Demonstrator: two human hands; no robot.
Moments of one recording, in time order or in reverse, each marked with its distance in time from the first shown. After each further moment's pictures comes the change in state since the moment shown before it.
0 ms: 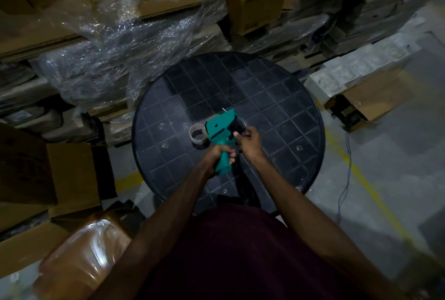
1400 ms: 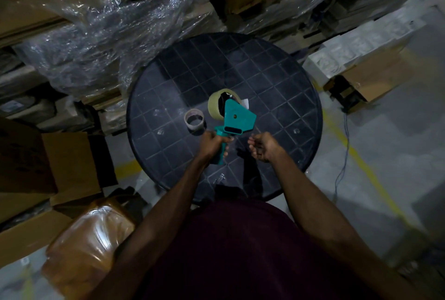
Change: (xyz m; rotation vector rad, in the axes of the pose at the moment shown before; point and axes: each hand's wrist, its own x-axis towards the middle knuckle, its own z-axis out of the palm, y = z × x) left_hand -0.006 -0.016 -0.002 0.404 0.212 0.262; right_hand -0.010 0.014 -0.070 0.165 -0.085 0.754
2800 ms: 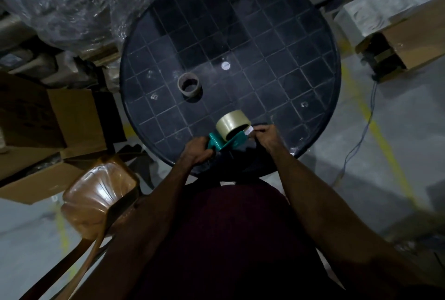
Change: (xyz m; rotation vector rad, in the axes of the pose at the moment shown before) left_hand -0.022 -0.078 0.003 1.048 -0.052 -0.103; right_hand 0.097 0.063 -0.054 -0.445 0.072 -0.396
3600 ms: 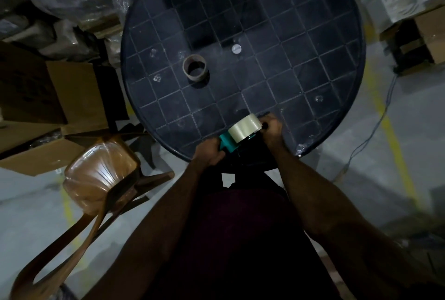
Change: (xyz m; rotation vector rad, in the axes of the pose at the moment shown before) left_hand 0.010 -0.004 0.054 -0.002 -0.026 -0.049; right_hand 0.024 0.030 0.005 -0.346 0.038 -0.382
